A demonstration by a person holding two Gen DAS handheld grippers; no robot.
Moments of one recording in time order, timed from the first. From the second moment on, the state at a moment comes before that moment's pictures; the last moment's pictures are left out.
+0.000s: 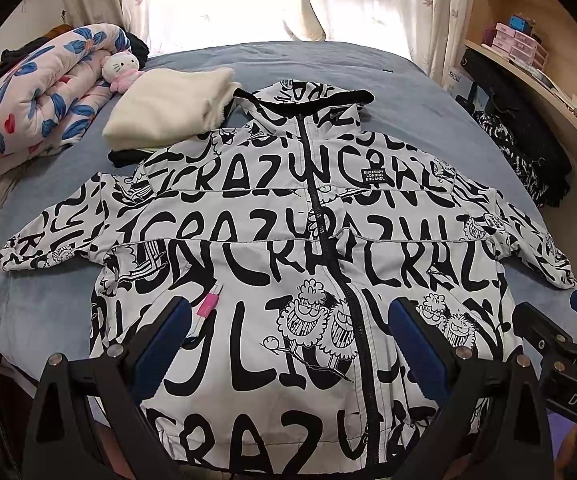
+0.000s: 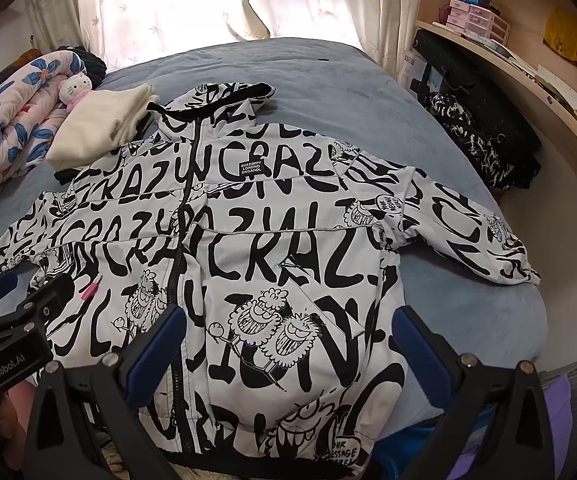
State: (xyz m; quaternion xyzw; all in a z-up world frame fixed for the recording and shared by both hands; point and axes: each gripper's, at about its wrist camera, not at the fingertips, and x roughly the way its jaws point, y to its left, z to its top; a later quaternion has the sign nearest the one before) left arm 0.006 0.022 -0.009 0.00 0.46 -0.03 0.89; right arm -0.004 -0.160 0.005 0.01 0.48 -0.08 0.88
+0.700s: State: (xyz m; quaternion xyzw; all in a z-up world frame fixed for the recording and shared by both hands) left arm 0.011 0.012 -0.012 0.03 0.46 -0.04 0.89; right arm -0.003 -0.187 -0.006 0.05 0.49 -0.08 0.87
